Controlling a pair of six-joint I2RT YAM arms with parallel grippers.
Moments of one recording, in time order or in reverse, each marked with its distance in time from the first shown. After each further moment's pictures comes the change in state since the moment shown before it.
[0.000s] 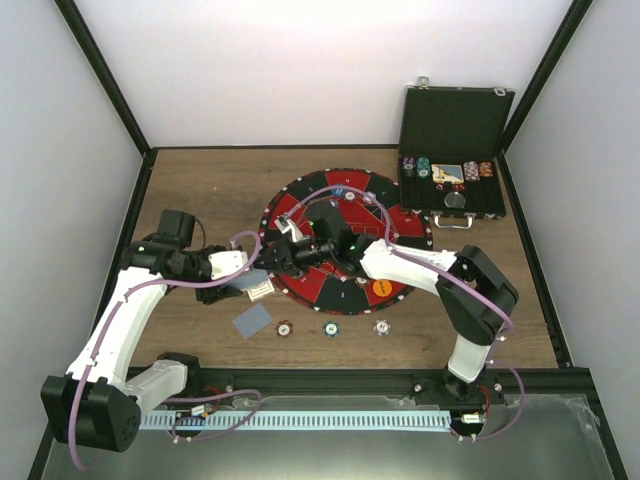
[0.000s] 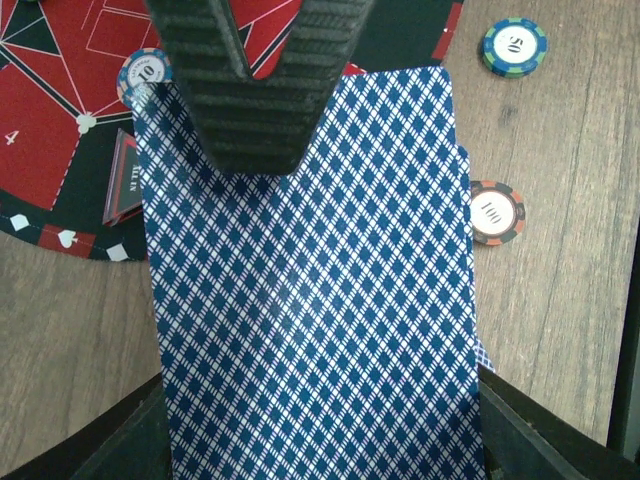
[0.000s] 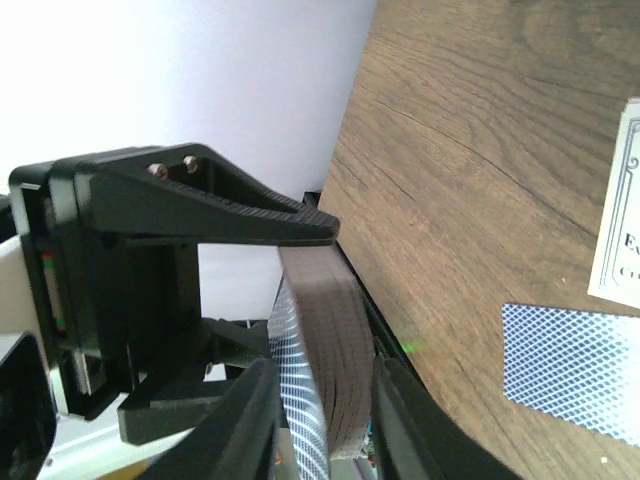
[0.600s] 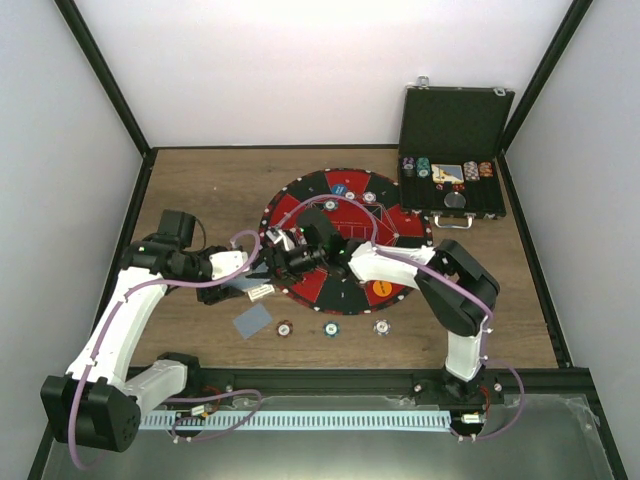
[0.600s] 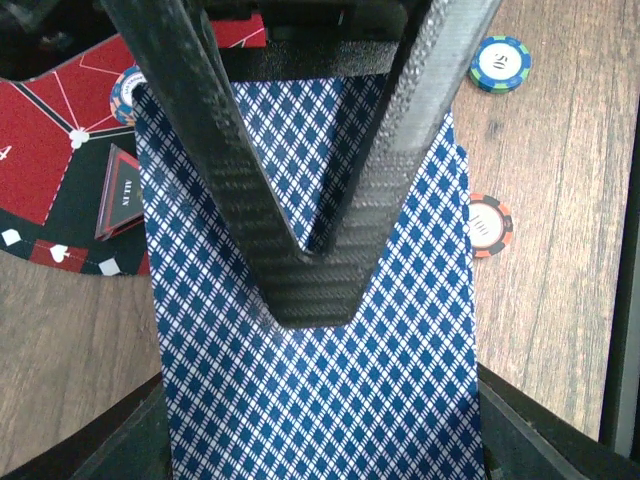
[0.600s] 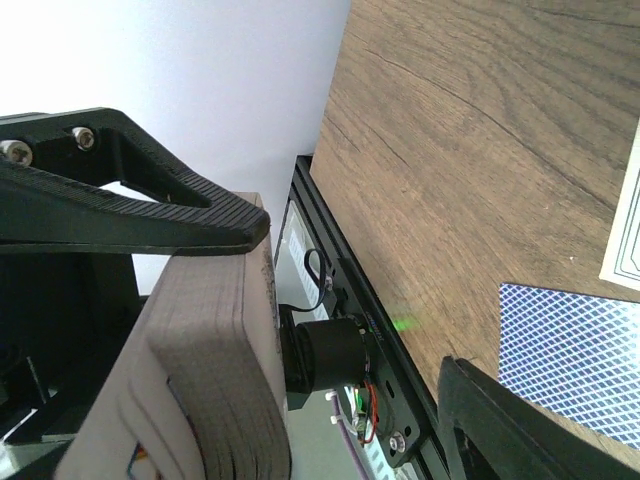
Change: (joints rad) left arm 0.000 0.000 0.000 -0.002 0.027 0.001; right arm 0.022 0.106 0.018 0.053 -0.074 -0.002
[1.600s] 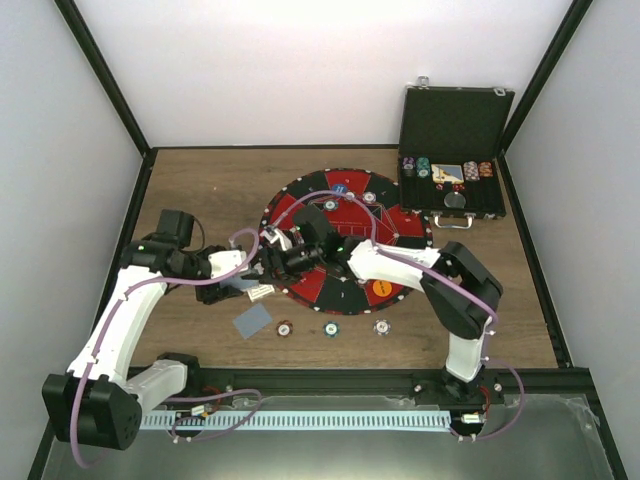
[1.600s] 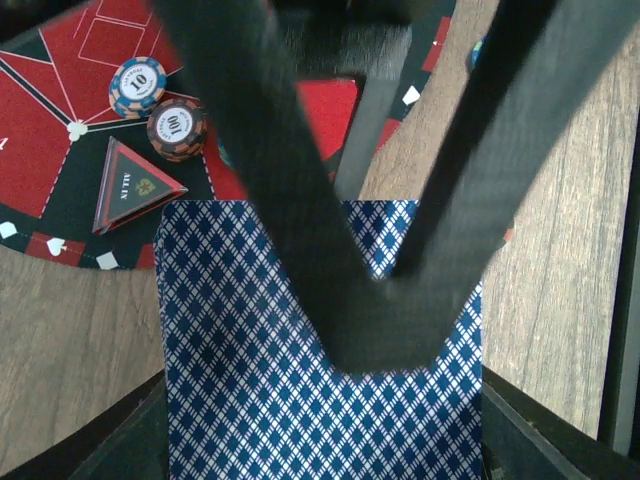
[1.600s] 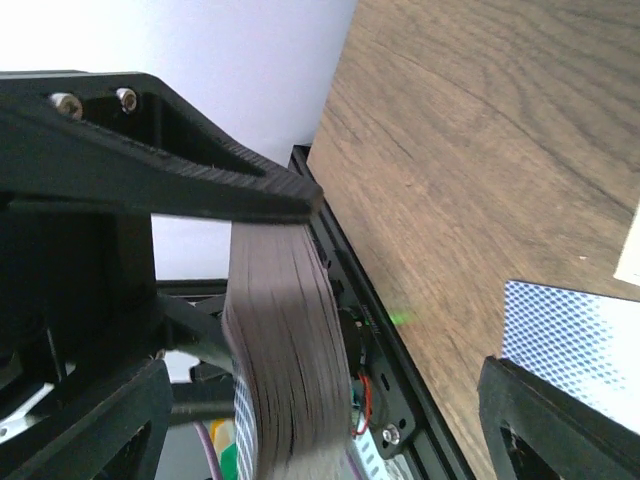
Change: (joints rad) left arm 0.015 0.009 0.000 -0.003 0.004 0.007; right arm 0.018 -0.051 0.023 -0.112 0.021 -0.086
